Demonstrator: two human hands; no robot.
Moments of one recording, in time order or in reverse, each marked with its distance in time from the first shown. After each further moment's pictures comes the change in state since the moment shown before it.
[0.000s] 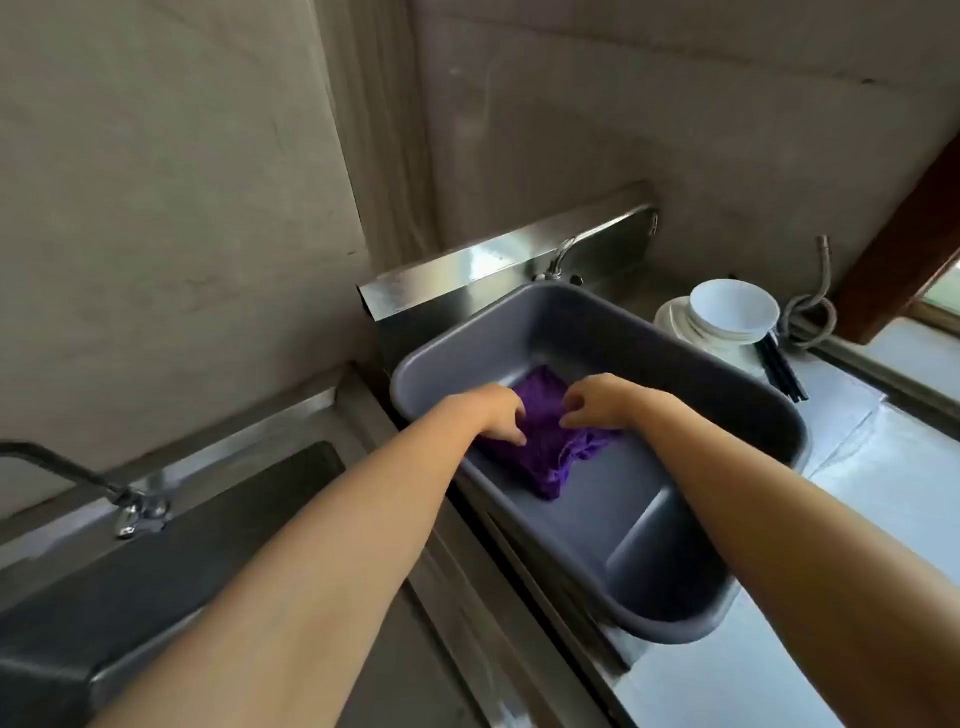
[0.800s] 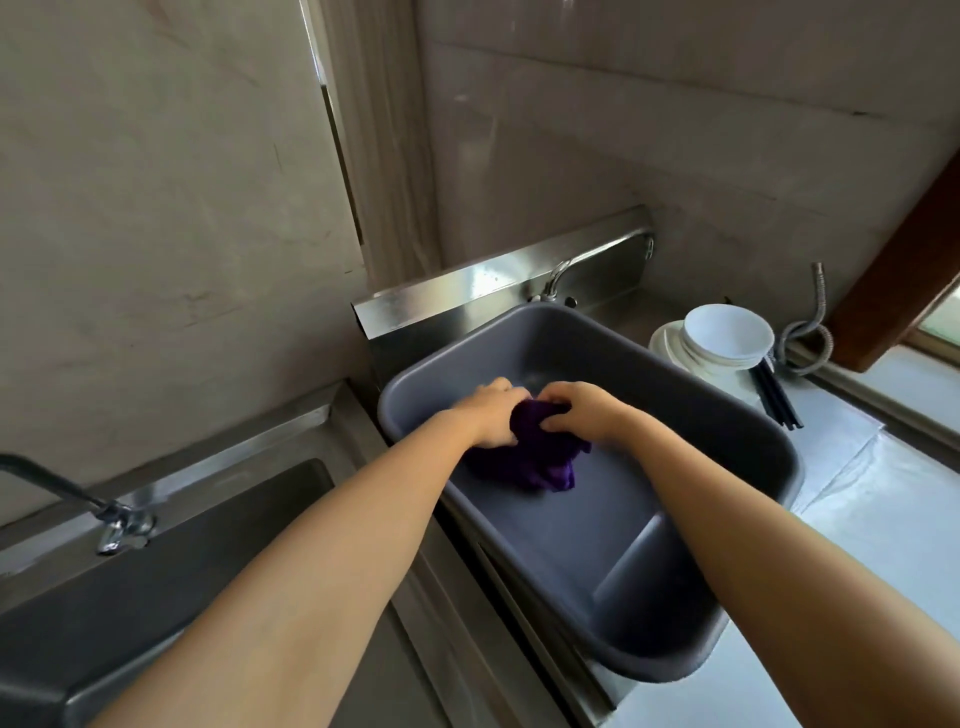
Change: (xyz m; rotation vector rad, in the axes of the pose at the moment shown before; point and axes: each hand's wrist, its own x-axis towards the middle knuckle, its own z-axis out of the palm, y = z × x) left_hand 0.007 0.003 -0.009 -0.188 0.166 -0.024; right_hand -0.005 -0.006 -0.009 0.431 0.164 -0.108
